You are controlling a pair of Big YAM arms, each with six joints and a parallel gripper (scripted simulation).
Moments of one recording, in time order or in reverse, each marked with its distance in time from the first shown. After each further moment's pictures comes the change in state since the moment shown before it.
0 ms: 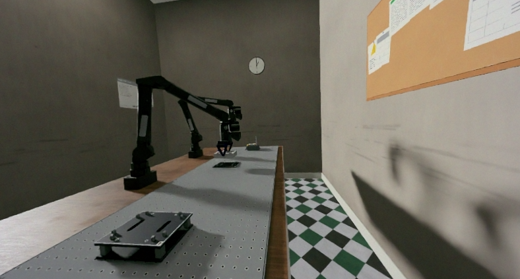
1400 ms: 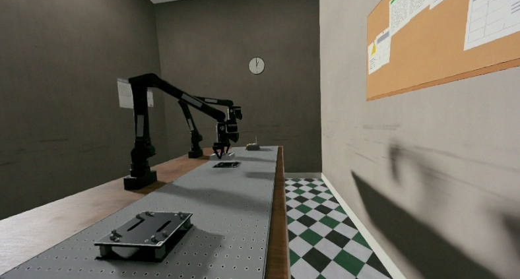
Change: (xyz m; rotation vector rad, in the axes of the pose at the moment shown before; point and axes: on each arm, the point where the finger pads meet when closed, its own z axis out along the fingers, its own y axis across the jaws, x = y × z) left arm 0.000 0.000 0.000 0.000 0.000 0.000; right arm -0.004 -0.063 0.001 0.001 0.002 0.002
